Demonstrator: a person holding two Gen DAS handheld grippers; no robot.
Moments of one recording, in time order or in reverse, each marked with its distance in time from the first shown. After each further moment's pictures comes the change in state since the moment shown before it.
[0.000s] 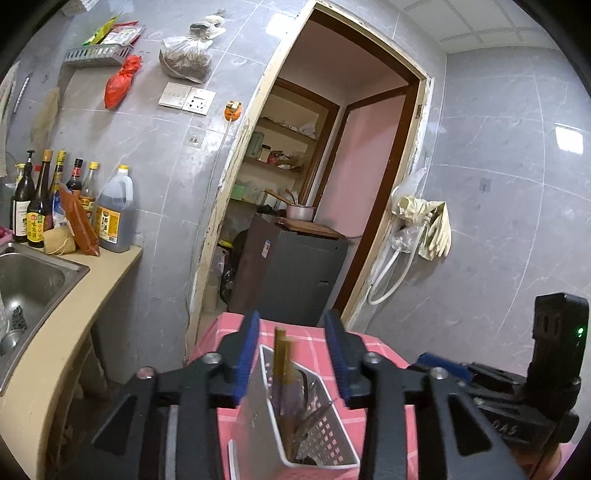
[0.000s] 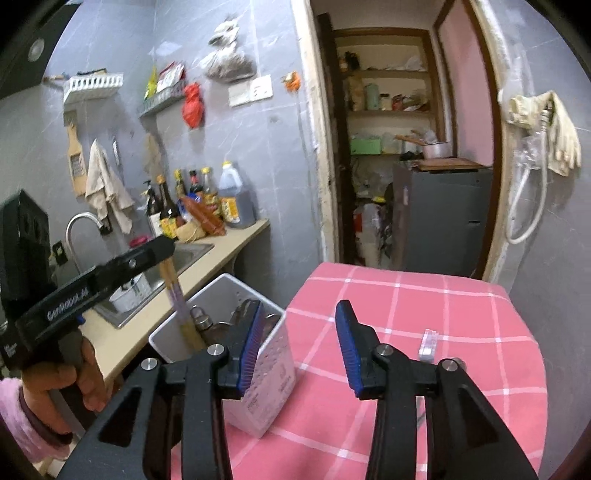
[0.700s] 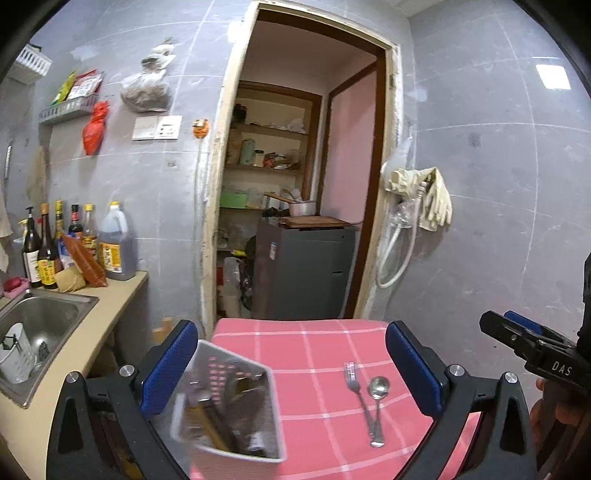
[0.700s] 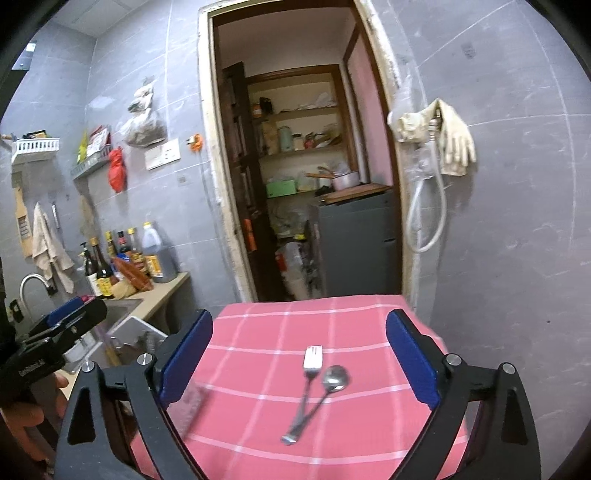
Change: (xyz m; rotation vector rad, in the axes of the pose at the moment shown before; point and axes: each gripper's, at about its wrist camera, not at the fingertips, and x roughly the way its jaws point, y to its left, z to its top) left arm 0.000 -0.103 -0.014 0.184 0.004 0.094; right arm -0.092 -0.117 -0.013 0.152 -0.179 -0.263
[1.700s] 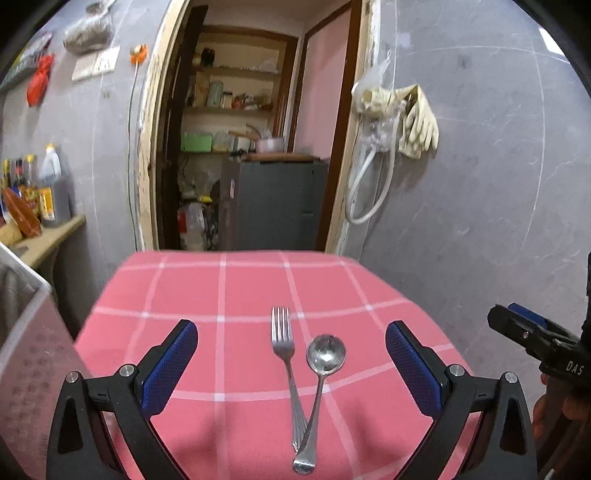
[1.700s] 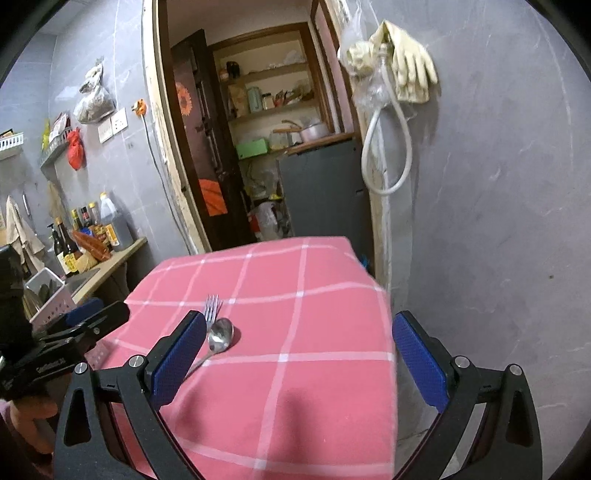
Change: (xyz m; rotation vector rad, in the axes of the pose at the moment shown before) left arm 0.147 -0.101 -0.097 -0.004 0.217 -0.066; right arm 0.098 -0.151 -0.079 0.064 0.156 0.005
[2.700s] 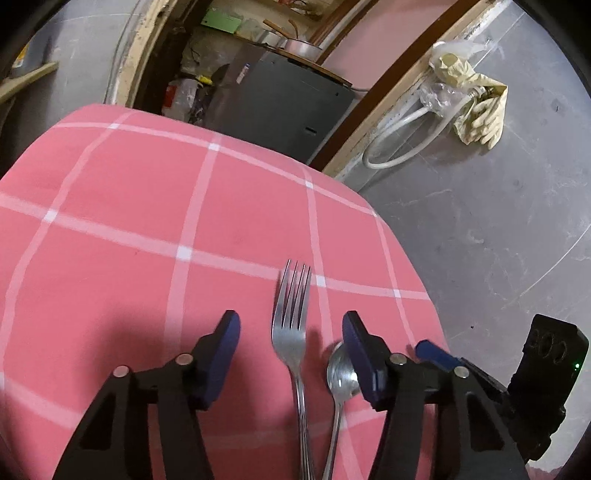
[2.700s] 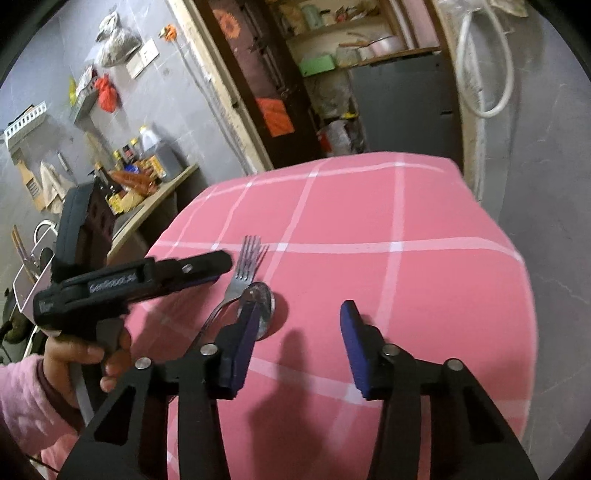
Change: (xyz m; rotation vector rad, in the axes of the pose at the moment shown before) left arm 0.139 0.058 -0.013 -0.347 0.357 -0.204; right arm 0.143 0.036 -0.028 -0.057 0.347 0.312
